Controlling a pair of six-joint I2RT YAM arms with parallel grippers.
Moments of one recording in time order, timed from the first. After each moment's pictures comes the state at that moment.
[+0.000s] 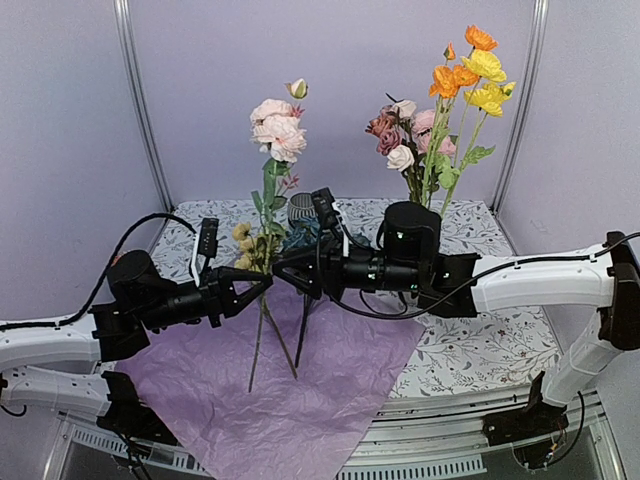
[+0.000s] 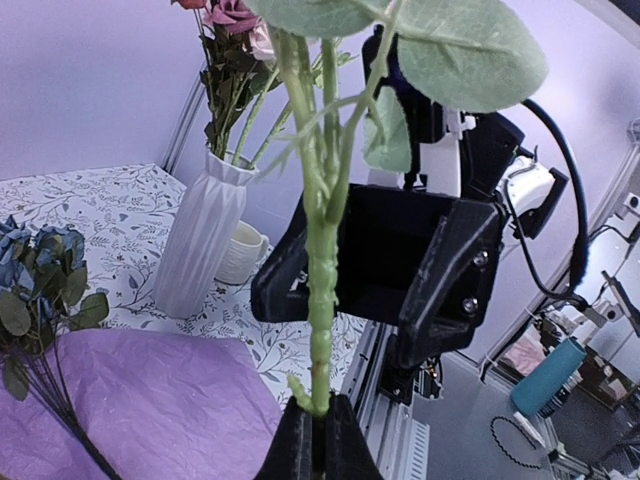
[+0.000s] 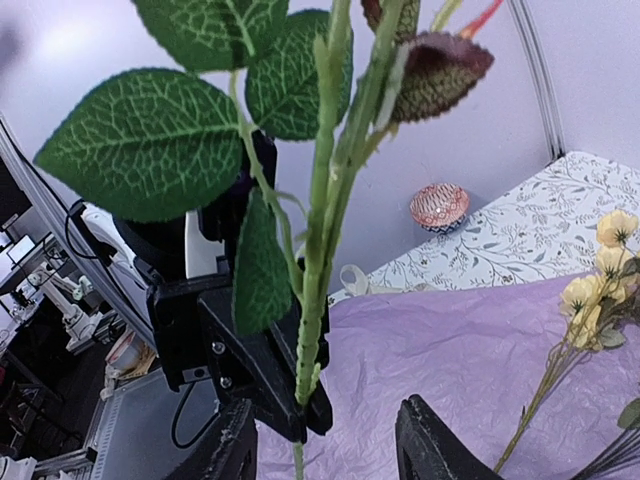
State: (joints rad) left arm -0.91 0.89 0.44 0.51 0.29 -0.53; right arm 1.10 1.58 1.10 0.42 -0.31 0.44
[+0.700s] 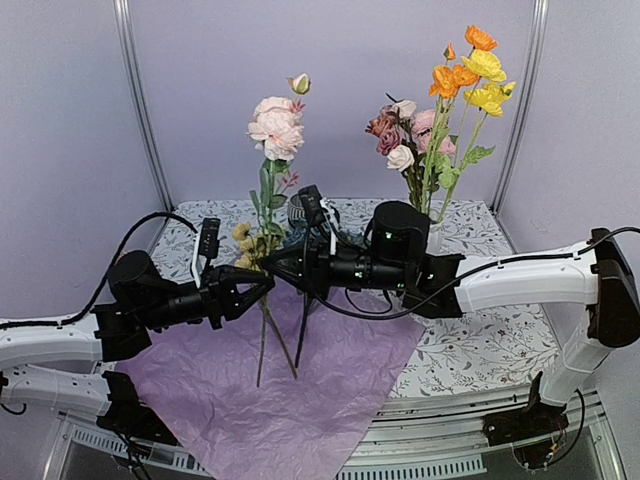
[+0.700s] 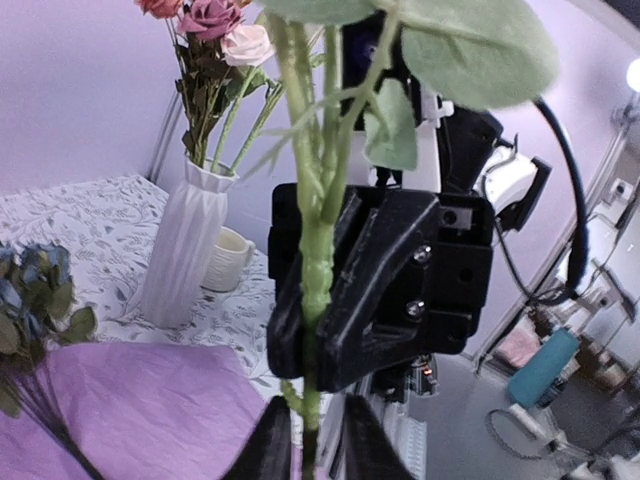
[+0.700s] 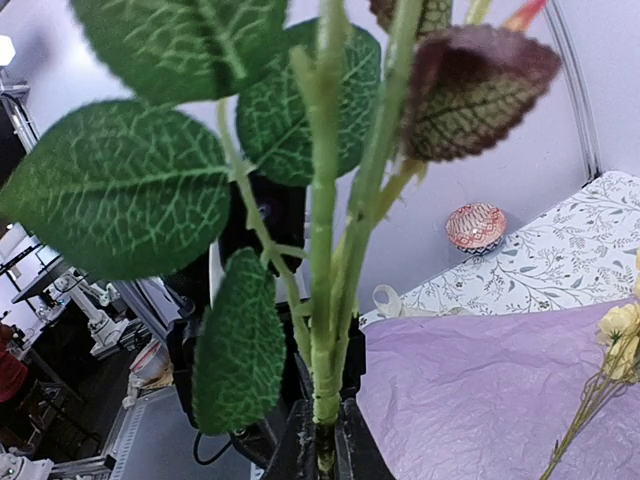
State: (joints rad) left arm -0.92 0.91 0.44 0.56 0.33 -0.51; right arm 1.11 1.66 1.16 0.53 -0.35 0.47
